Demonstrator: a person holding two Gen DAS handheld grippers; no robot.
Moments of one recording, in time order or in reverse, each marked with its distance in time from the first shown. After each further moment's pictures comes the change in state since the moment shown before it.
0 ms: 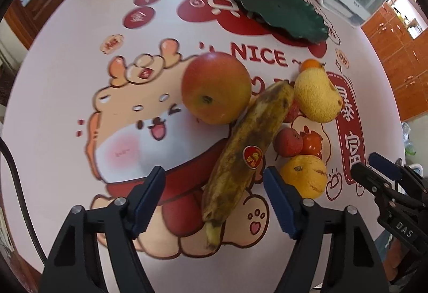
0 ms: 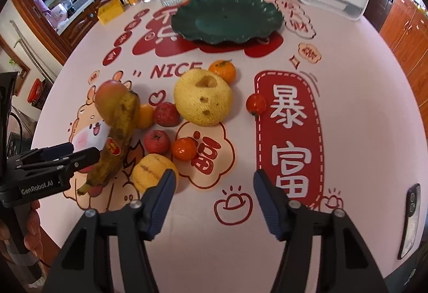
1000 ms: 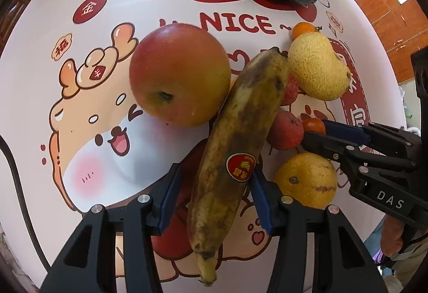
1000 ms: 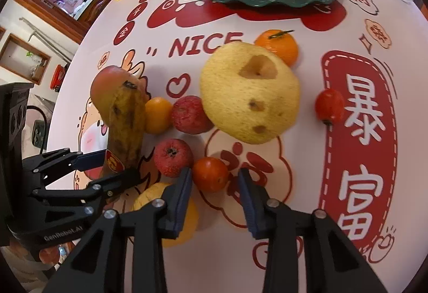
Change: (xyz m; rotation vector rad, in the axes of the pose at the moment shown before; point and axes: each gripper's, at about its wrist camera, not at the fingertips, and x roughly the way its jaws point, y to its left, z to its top) left arm 0.046 -0.018 0.017 0.149 0.132 -0.041; right arm 0.070 0.020 0.030 -0.045 0.148 0.207
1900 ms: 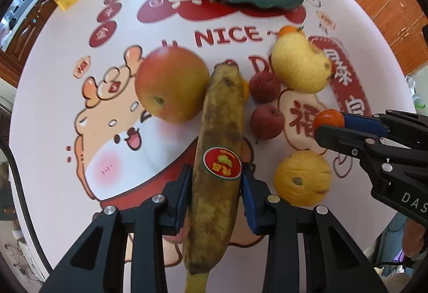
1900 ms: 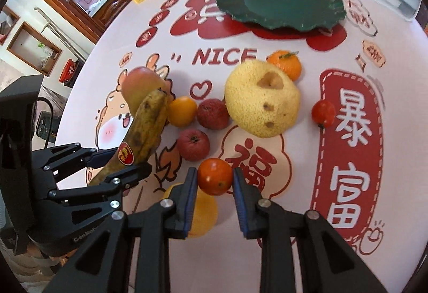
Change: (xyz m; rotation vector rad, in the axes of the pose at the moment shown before) left arm -0.031 -0.028 -0.010 0.060 -0.099 0.100; right arm -0.043 0.016 -0.013 -0.072 -0.082 -0.006
